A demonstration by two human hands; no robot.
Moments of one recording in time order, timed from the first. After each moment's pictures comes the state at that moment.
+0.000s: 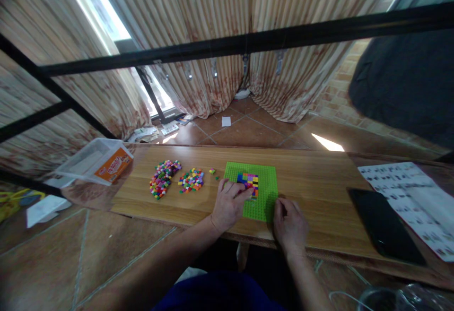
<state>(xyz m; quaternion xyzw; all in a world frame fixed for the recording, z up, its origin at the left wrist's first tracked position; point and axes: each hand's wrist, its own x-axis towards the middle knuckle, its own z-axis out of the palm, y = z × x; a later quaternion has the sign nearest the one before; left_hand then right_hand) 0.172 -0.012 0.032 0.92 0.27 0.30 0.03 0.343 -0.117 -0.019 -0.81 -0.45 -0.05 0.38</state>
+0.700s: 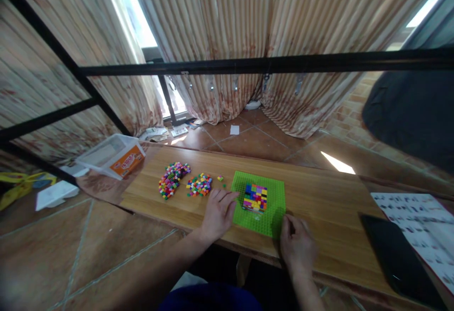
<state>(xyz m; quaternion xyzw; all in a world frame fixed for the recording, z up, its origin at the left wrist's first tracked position) 0.133 -0.010 0.041 0.85 0.36 0.35 0.13 0.347 -0.119 -0.021 -0.82 -0.44 -0.03 0.36</state>
